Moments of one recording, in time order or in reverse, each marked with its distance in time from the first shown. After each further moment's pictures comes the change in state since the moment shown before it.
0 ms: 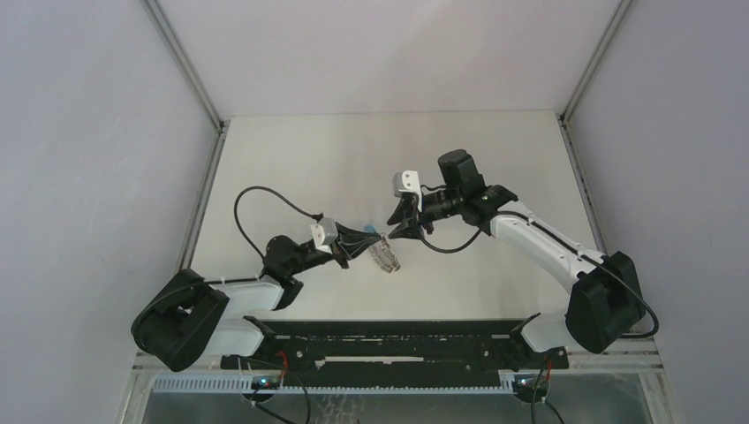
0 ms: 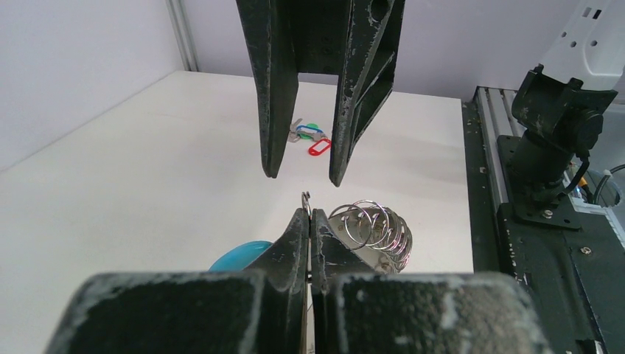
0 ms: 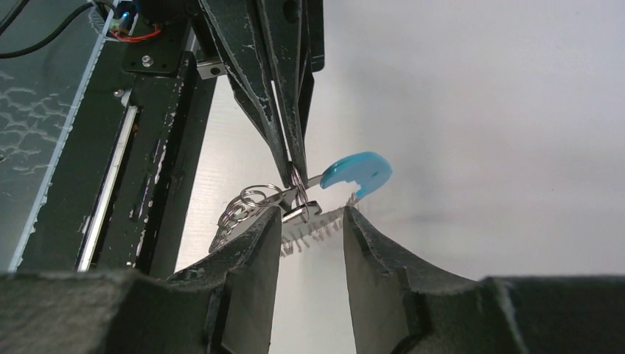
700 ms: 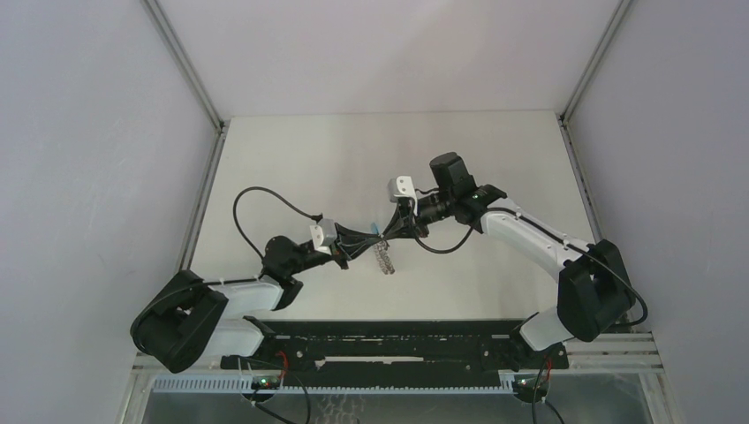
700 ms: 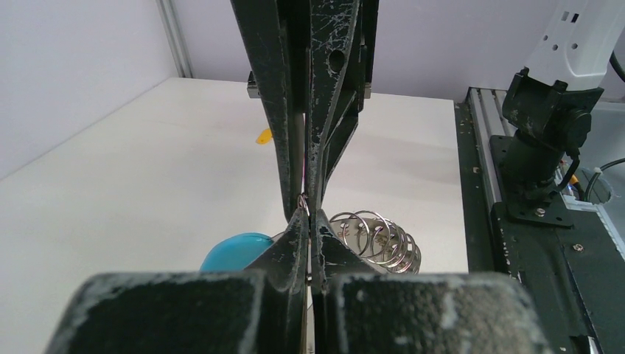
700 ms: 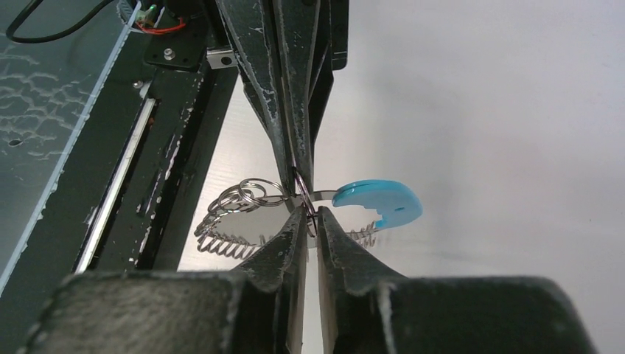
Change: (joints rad) left arm 0.000 -0.008 0.000 0.007 0.025 -0.003; right arm 0.018 0.075 0.000 0.019 -0.077 -0.060
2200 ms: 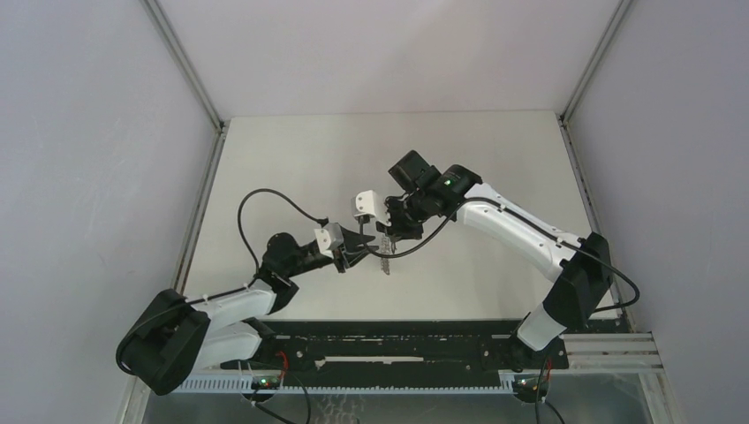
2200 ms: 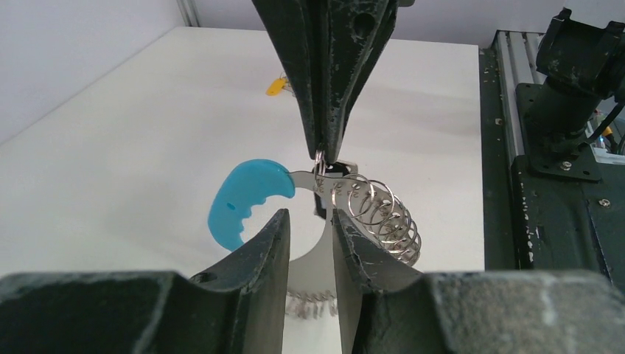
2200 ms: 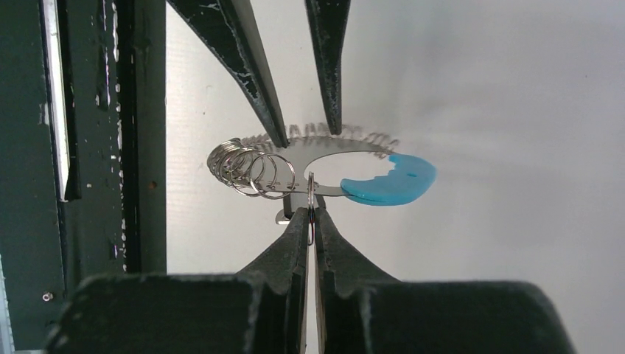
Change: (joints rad) left arm 0.000 -0.137 0.003 -0.317 -0.025 0.152; right arm 0.225 0.110 0.410 -0.640 0.608 -0.124
